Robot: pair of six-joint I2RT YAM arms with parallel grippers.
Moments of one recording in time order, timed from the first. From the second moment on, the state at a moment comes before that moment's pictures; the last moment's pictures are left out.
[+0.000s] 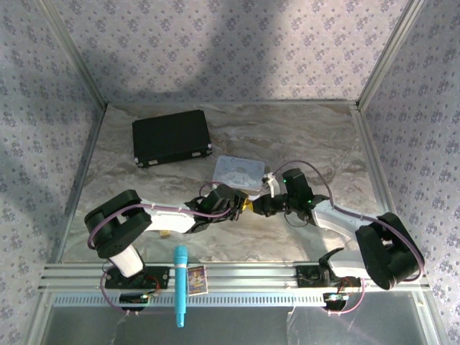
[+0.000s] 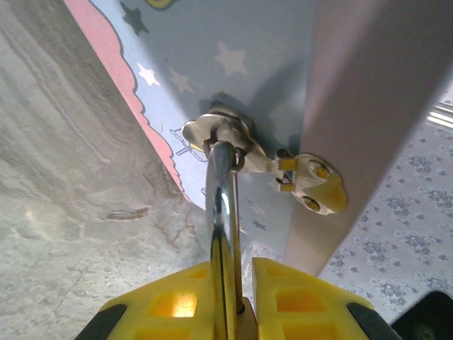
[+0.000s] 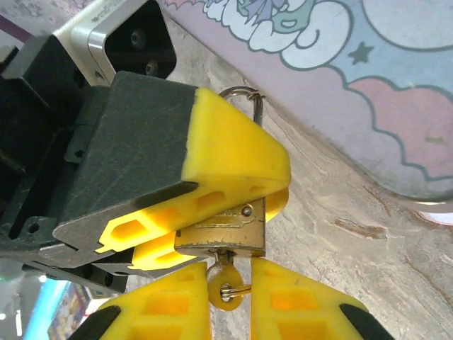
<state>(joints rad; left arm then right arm) -1.03 1.65 0.67 0.43 -0.12 -1.96 0.47 1.30 0.47 0.07 -0.69 0.37</state>
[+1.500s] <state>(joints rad) -0.97 1.77 0.94 -0.21 -0.17 -1.24 0.40 1.61 0.84 -0.07 -0.39 0.57</state>
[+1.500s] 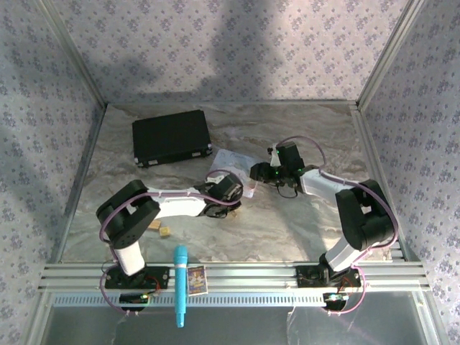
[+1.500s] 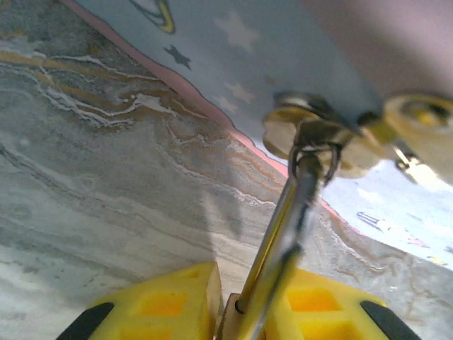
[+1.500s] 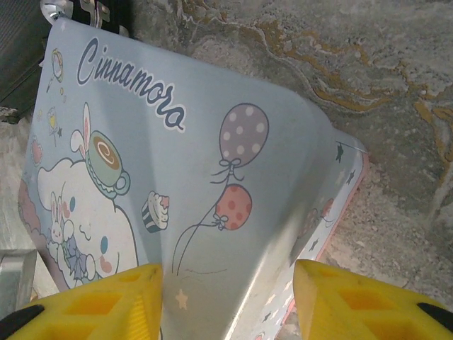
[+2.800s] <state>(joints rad) -1.22 2.01 1.29 -0.89 -0.73 -0.93 0.39 1.63 0.84 -0.02 -0.41 0.57</state>
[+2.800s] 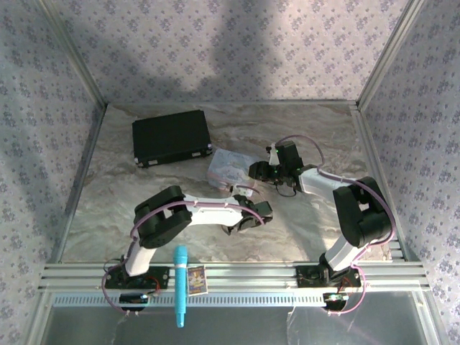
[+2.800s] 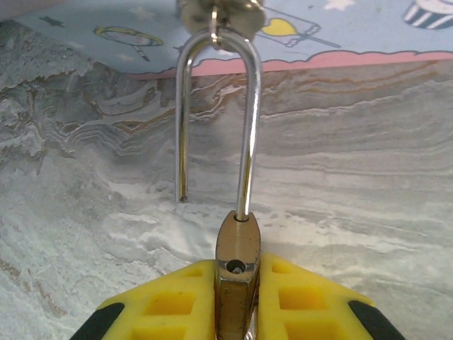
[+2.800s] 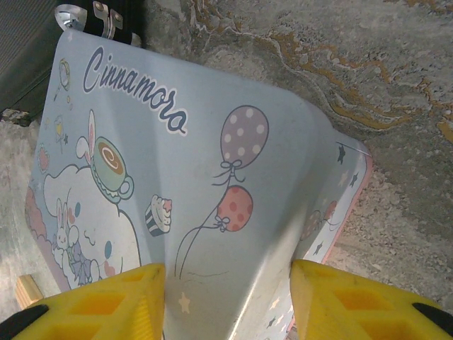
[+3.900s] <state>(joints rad) -1.12 1.49 1.20 -0.78 -0.62 -0.80 0.33 1.57 0.96 -0.25 -0.40 0.43</state>
